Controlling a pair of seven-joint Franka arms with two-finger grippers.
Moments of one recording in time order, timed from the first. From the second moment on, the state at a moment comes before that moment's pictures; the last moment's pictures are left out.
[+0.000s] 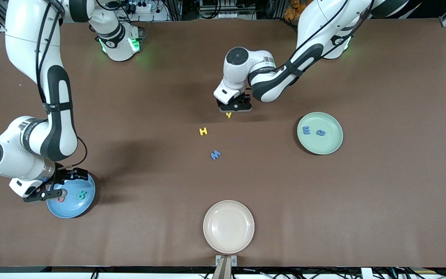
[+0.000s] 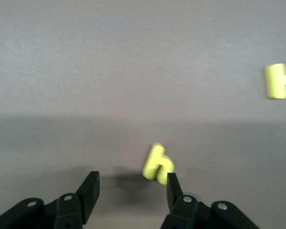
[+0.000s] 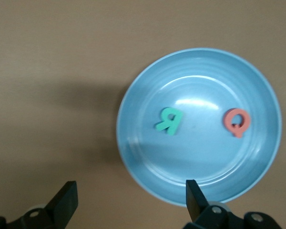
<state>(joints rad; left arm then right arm) -0.25 0.66 -0.70 -2.03 0.72 2.48 -1.47 0.38 0.66 -0.55 -1.62 0.45 2.14 -0.47</state>
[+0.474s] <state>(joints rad) -0.26 0.66 -0.67 -2.02 0.72 2.51 -1.47 0.34 0.55 -0.46 -1.74 0.45 2.14 -0.46</state>
